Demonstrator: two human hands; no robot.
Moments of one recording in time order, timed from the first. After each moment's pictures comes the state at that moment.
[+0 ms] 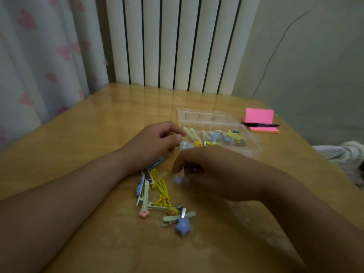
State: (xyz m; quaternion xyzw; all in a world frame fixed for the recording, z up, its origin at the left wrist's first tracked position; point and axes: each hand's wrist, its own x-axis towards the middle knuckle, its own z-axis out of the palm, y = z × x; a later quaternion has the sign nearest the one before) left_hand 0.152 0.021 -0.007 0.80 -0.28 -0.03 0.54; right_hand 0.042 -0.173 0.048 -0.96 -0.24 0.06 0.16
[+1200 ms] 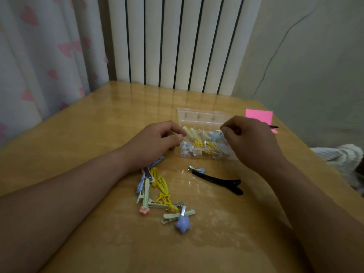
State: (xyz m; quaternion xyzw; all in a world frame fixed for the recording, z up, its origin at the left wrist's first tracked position) left_hand 0.151 0.020 -0.007 0.81 -0.28 -0.02 0.52; right_hand 0.081 -0.235 0.030 -0.94 0.00 -0.29 0.19
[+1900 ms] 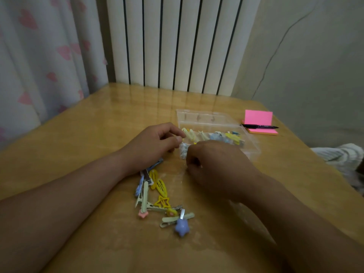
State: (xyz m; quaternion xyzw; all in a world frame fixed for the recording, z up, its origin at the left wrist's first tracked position) left_hand 0.154 0.020 -0.009 0.81 -0.28 -0.02 0.52; right_hand 0.054 -0.169 0.030 -0.98 -0.15 -0.11 0.01
